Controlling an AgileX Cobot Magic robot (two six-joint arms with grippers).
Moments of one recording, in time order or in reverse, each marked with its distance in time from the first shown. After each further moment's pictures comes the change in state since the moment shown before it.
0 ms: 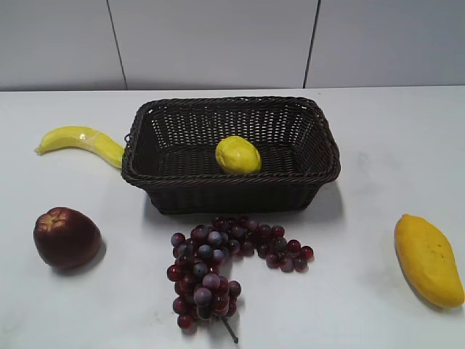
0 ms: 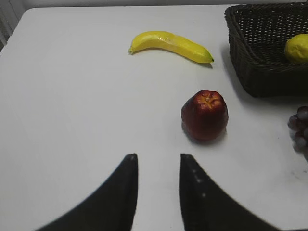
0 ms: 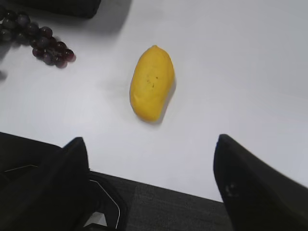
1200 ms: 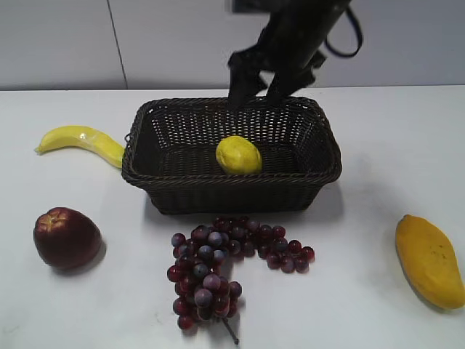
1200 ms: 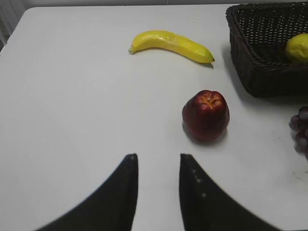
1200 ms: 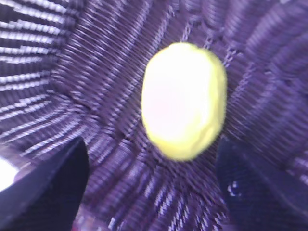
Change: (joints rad) left arm 0.000 0.000 0.000 0.000 0.000 0.000; right arm 0.101 1.653 -1.149 0.411 -0.086 -0.271
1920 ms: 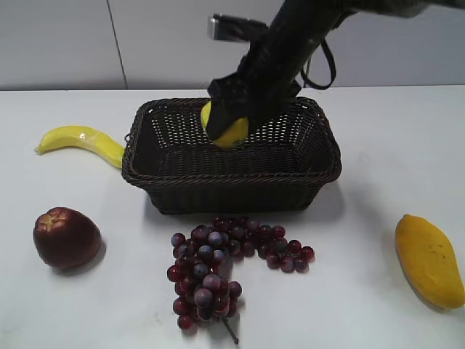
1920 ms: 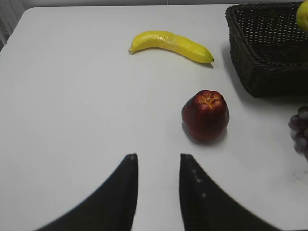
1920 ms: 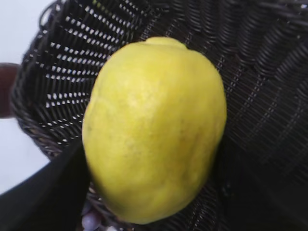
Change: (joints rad) left arm 0.000 0.000 0.000 0.000 0.000 0.001; right arm 0.038 0.099 0.063 0.103 -0.094 -0.044
